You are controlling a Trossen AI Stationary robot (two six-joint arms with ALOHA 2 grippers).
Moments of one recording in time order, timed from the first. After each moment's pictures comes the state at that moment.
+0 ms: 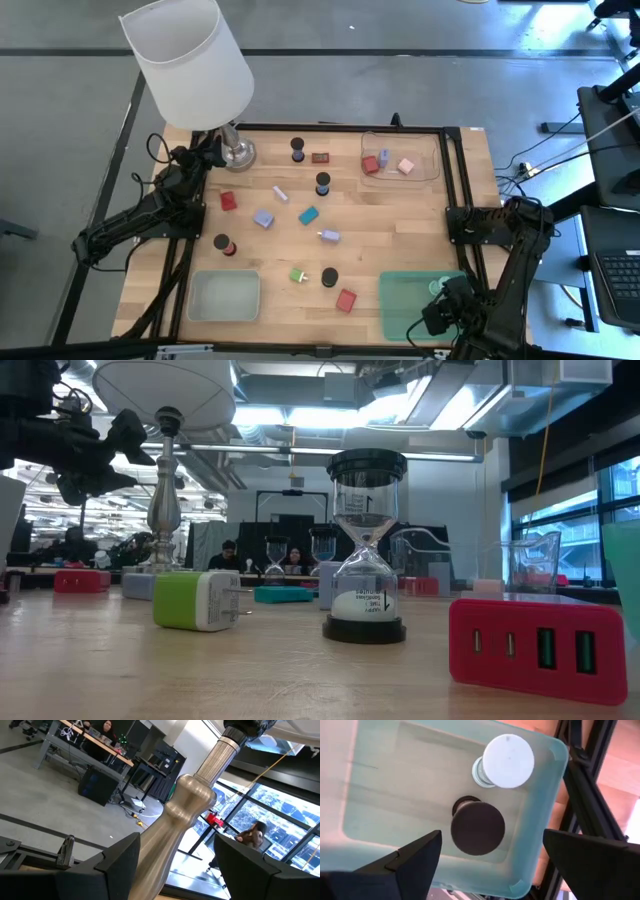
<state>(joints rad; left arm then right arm) 0.56 0.00 0.01 0.11 -0.72 -0.56 1.15 1.82 1.57 -1.55 0.01 2.43</state>
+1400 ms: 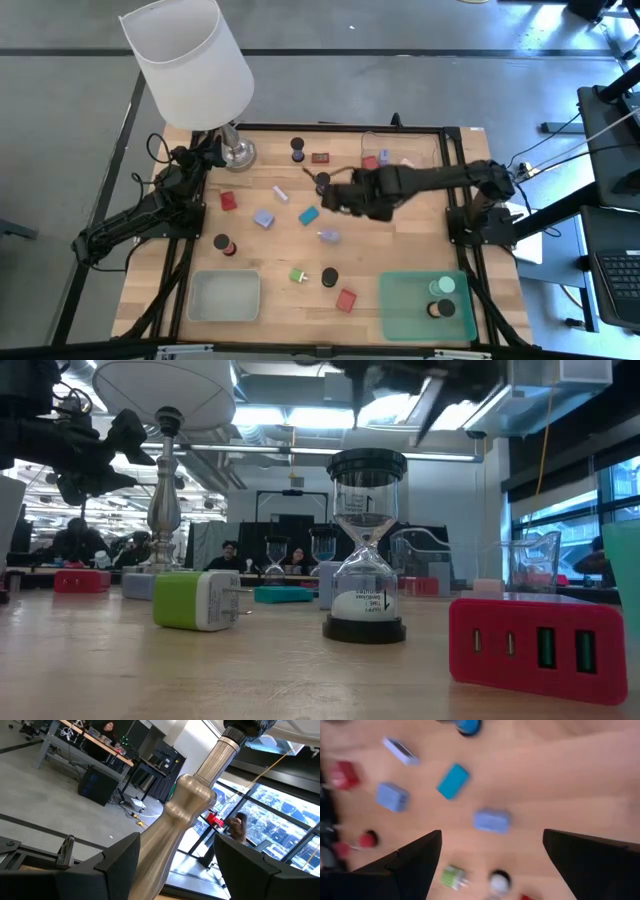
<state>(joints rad) 0.56 0.00 0.01 0.11 -0.72 -0.56 0.13 1.82 1.78 -1.23 0.19 1.79</state>
